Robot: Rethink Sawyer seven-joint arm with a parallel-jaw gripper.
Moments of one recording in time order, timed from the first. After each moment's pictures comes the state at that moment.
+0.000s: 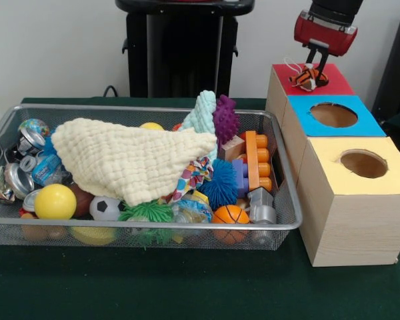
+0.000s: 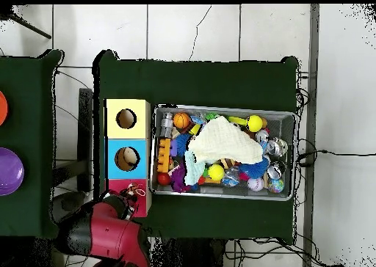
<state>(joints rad) 0.54 -0.65 -0.41 2.02 0.44 0.24 2.08</state>
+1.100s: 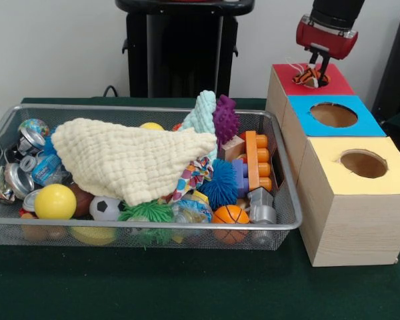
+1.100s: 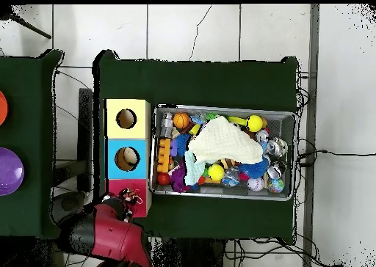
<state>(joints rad) 0.51 -0.66 -0.35 2.07 0.52 0.24 2.08</state>
